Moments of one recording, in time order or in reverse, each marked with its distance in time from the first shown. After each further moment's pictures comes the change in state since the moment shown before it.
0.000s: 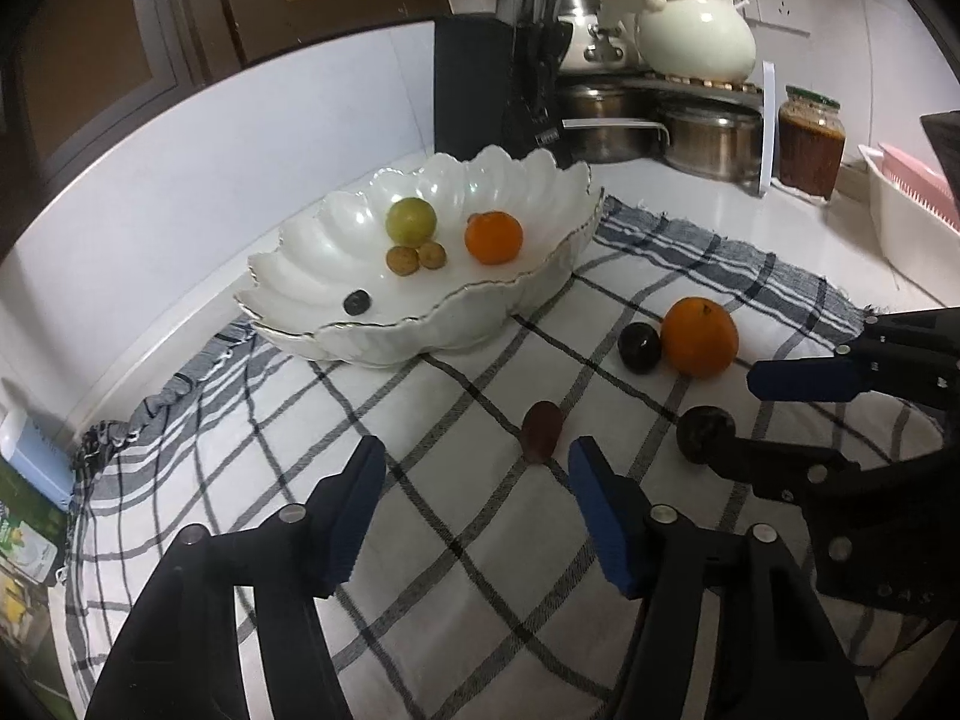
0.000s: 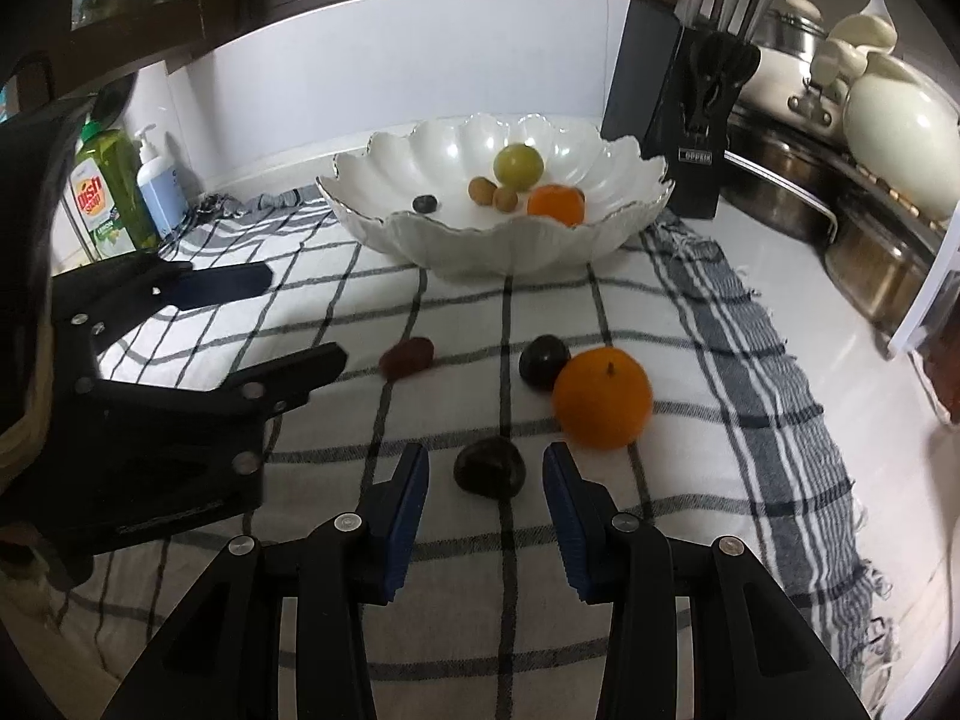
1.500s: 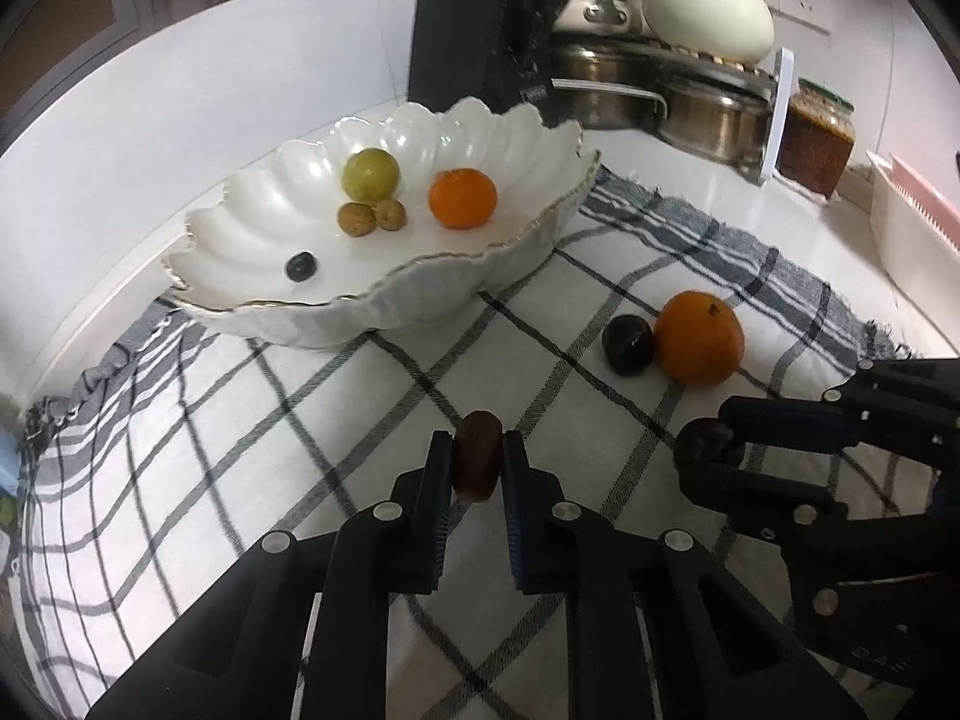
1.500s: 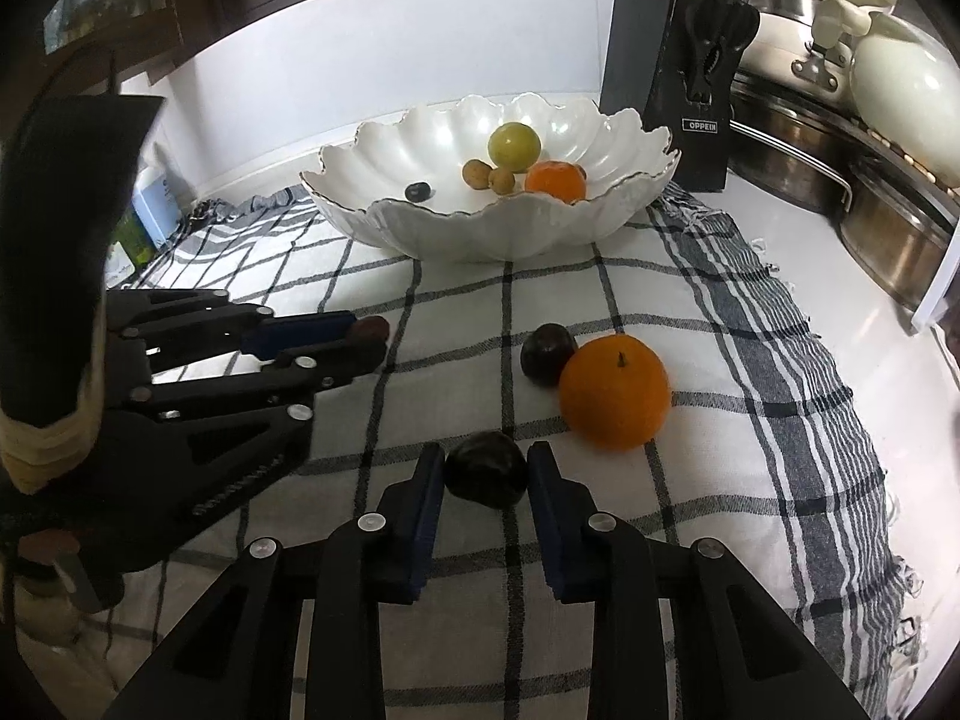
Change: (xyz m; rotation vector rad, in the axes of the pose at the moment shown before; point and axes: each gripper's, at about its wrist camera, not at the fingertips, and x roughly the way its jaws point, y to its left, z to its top) left arm 0.031 -0.002 0.011 -0.062 0.093 -0.095; right arm 0.013 -0.009 0.007 0.049 0.026 0.044
